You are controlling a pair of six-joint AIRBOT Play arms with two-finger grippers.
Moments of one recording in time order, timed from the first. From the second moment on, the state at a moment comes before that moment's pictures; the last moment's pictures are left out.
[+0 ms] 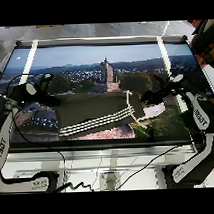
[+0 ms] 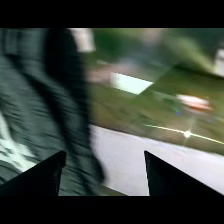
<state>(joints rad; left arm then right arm) 0.05 -1.47 1.17 1.39 -0.94 -1.08 -0.13 -1.86 1.41 -0.91 1.31 1.16</state>
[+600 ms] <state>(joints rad) -0.02 -1.44 1.17 1.40 -0.92 -1.08 0.06 -1.82 1.50 -0.92 1.25 1.13</state>
